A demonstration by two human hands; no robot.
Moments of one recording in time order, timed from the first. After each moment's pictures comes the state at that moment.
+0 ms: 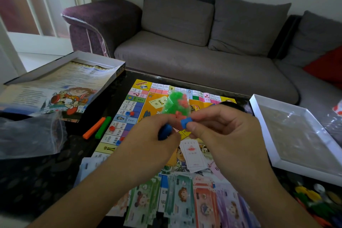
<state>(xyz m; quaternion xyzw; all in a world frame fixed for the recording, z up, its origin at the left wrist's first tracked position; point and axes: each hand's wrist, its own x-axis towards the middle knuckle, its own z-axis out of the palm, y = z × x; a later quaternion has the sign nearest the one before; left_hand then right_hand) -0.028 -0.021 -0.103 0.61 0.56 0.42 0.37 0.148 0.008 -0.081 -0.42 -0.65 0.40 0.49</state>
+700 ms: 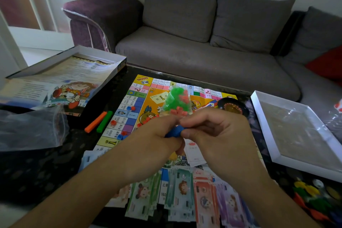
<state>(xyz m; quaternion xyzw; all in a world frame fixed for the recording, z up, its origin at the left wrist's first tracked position) -0.032 -0.026 -0.098 0.64 0.53 0.33 0.46 0.147 0.011 -0.098 -0.39 -0.72 0.37 0.44</state>
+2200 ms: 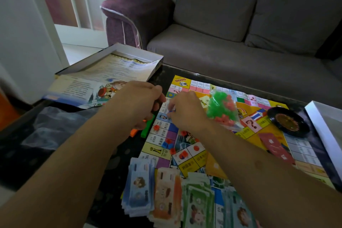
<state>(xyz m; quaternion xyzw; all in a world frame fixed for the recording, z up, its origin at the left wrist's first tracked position) -0.161 0.030 -0.090 0.38 0.71 0.42 0.42 -0.042 0.149 -0.173 -0.48 -0.87 0.06 0.09</state>
